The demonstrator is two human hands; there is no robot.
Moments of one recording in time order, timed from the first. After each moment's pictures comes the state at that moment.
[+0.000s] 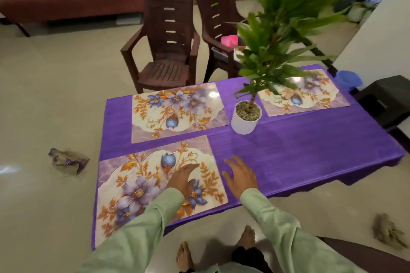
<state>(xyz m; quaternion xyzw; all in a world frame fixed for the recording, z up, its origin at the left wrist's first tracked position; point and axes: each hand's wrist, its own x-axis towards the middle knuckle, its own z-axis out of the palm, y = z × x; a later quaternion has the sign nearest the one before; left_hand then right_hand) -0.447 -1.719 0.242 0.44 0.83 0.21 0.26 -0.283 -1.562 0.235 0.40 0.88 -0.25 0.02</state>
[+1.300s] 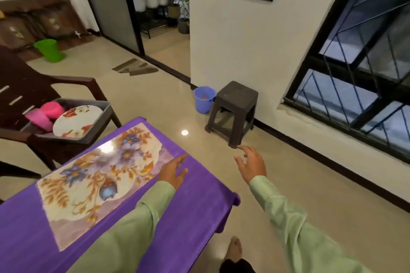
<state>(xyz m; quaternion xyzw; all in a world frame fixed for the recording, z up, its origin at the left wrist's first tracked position) -0.115 -1.022 0.277 0.59 0.70 0.25 0.33 0.154 -0.971 0.279 0.67 0.66 -0.23 -0.25</state>
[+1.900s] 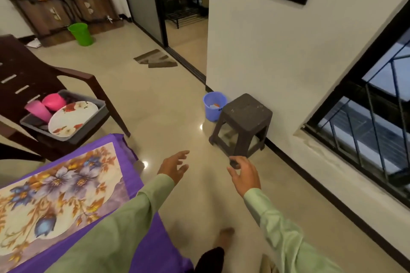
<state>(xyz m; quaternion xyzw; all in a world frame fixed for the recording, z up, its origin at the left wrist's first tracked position) 0.003 -0.789 0.269 0.49 0.74 0.31 0.34 0.253 -0.734 0.275 0.58 0.71 -0.33 -0.23</state>
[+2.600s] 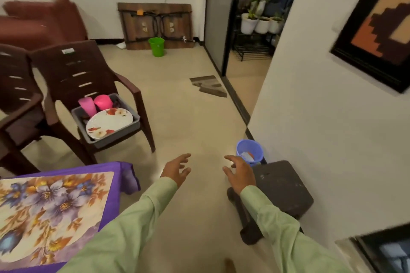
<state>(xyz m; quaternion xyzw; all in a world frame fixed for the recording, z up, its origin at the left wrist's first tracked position) -0.063 -0.586 0.295 0.33 0.82 0.39 0.25 0.116 -0.431 0.313 0.39 0.83 -0.37 -0.14</state>
